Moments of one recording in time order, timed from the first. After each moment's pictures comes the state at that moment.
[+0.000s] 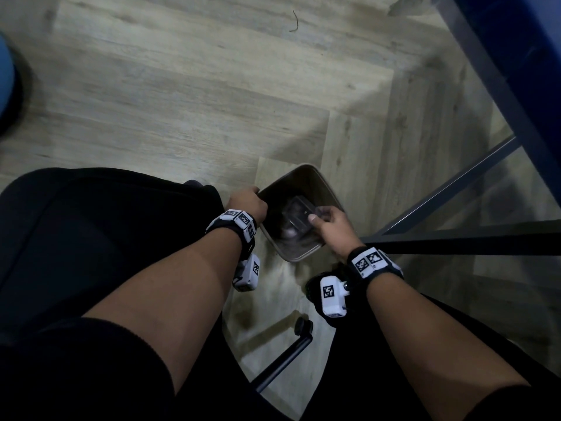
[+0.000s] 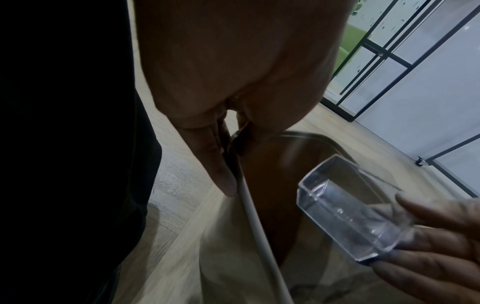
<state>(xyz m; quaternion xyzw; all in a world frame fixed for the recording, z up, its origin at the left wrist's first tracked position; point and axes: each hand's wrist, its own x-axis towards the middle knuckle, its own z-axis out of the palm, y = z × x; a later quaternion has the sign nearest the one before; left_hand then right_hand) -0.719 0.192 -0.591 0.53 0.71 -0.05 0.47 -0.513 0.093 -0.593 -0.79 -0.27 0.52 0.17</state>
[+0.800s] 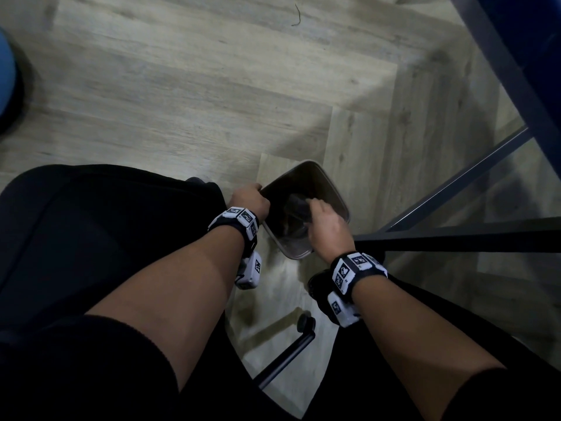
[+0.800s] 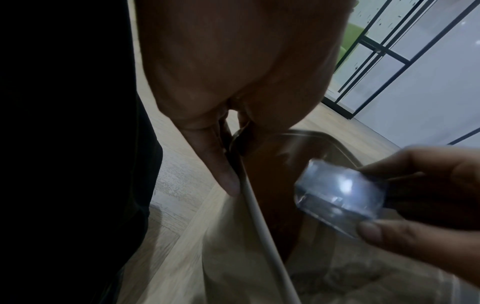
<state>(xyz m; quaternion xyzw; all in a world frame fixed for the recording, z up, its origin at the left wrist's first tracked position) -0.718 0.192 -0.590 0.53 0.71 -0.07 0.46 -0.541 0.087 -0.573 -0.75 -0.61 0.26 0.00</state>
